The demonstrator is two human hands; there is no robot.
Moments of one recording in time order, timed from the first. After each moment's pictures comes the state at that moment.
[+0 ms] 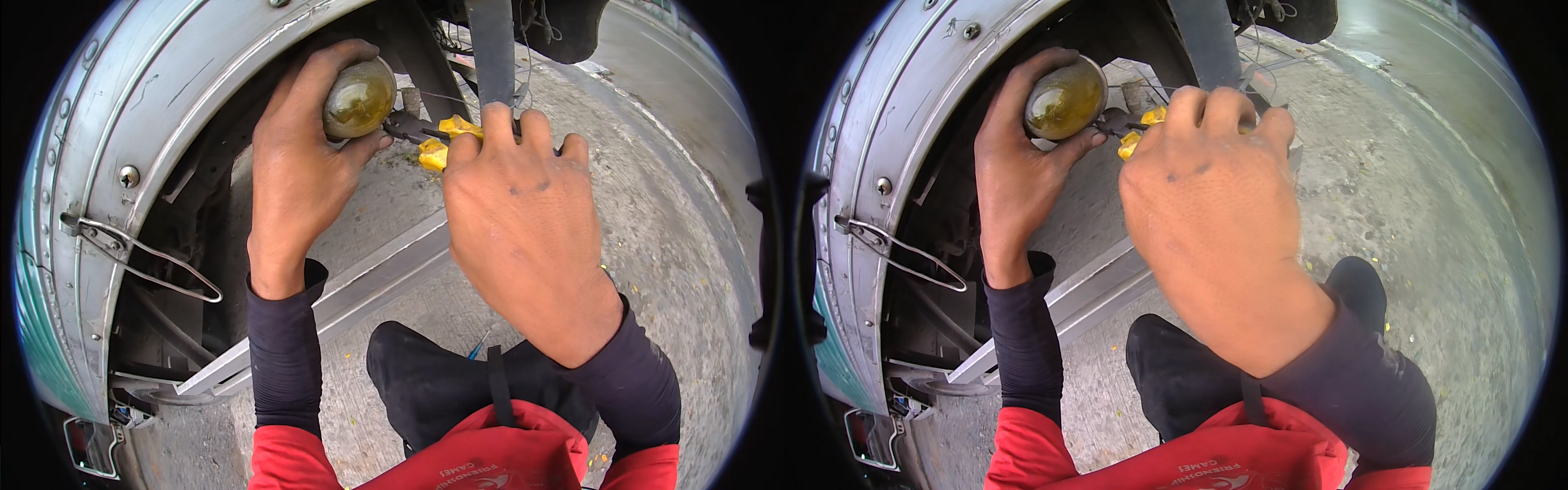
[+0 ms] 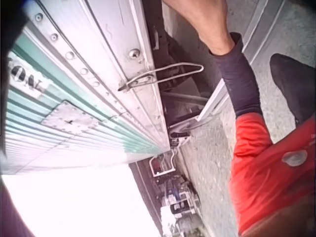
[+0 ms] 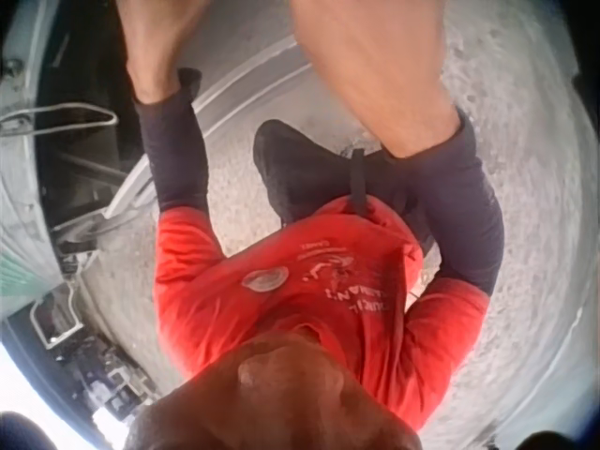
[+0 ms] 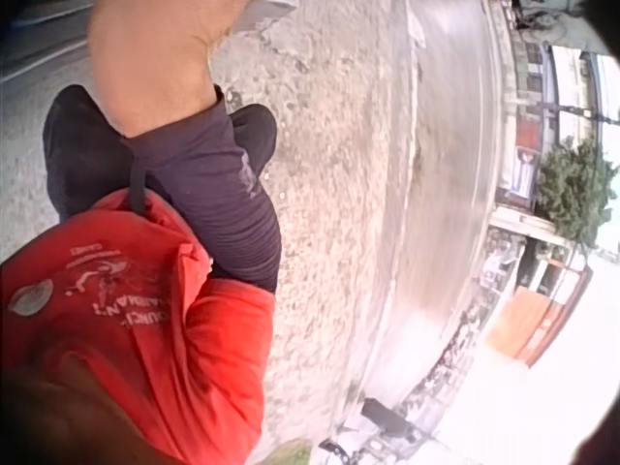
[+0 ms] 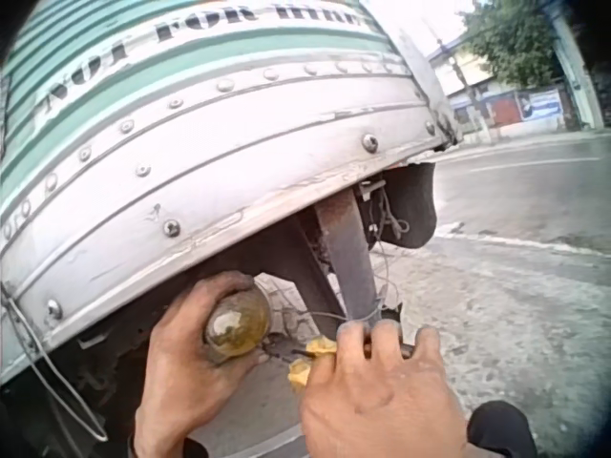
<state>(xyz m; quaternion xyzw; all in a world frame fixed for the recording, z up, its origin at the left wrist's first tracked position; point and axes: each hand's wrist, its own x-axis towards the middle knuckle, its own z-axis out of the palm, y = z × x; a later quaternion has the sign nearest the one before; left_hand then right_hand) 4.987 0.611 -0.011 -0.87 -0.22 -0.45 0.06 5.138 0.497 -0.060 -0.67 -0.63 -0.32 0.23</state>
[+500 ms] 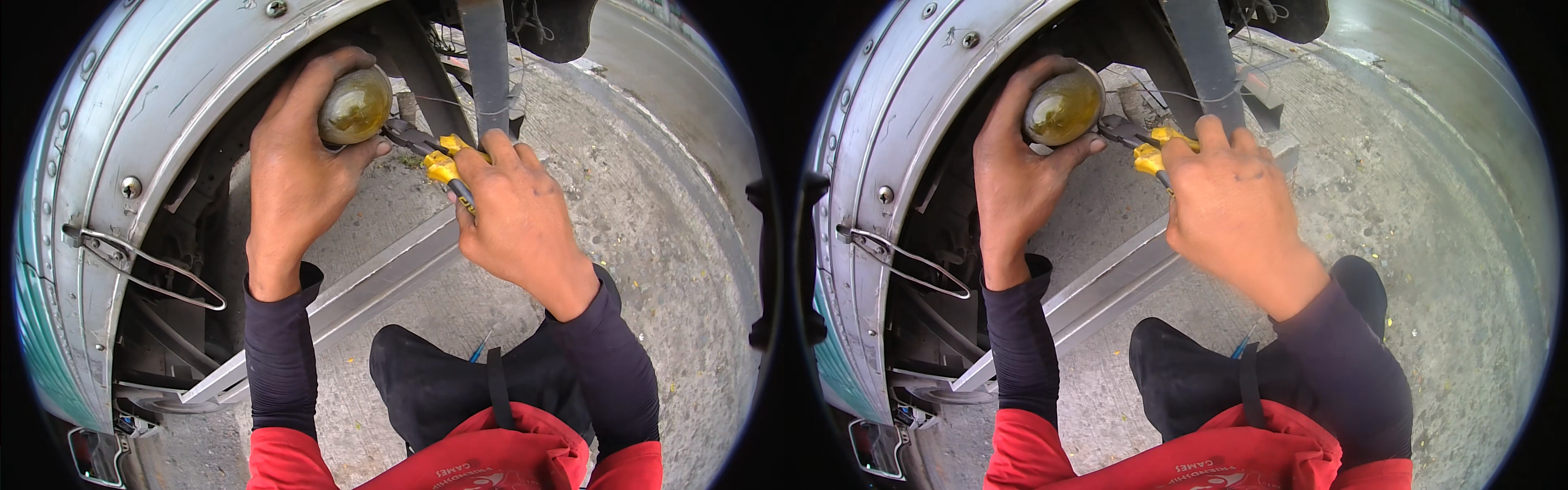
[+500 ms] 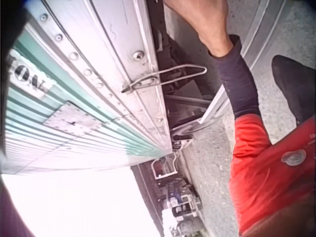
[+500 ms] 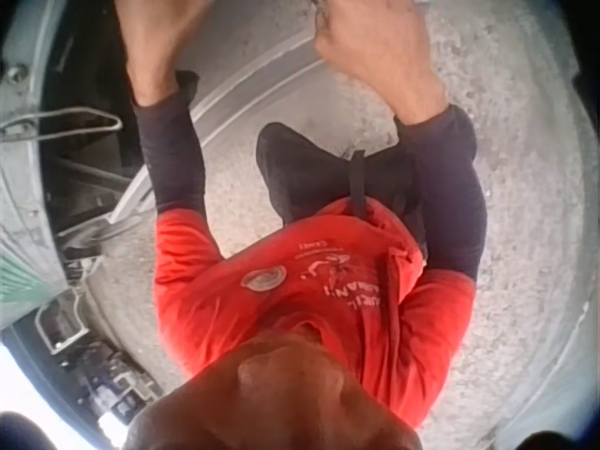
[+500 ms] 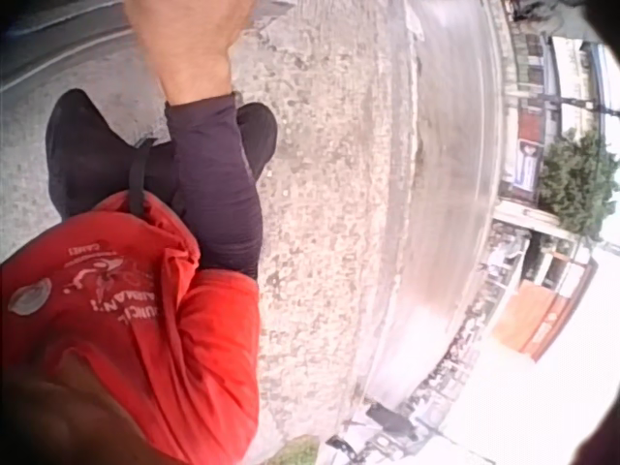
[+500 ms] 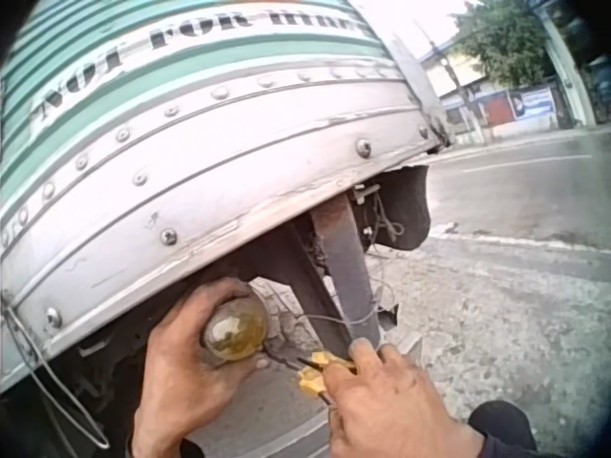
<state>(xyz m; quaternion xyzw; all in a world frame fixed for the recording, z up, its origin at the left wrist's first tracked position) 4.985 0.611 -0.009 -0.87 -0.22 -0.44 0.03 5.157 0.514 -0.094 -0.64 -0.66 -0.14 0.36</state>
